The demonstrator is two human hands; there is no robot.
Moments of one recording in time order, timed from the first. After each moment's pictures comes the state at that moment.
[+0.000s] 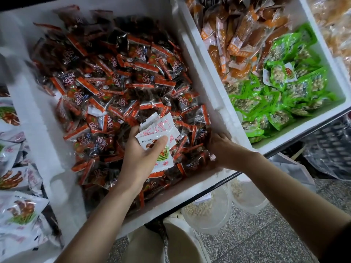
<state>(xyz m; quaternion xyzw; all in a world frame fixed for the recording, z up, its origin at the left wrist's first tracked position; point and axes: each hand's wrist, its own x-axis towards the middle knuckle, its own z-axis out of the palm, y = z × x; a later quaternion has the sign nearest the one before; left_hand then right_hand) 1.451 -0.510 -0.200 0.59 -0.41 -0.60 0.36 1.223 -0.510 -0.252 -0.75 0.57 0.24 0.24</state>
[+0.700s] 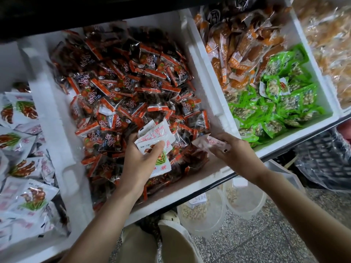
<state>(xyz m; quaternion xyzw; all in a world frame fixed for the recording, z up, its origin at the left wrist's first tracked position) 1.463 -0.492 -0.190 0.60 -0.37 -0.59 0.39 1.227 -0.481 -0.193 -0.64 0.69 -0.16 0.30</state>
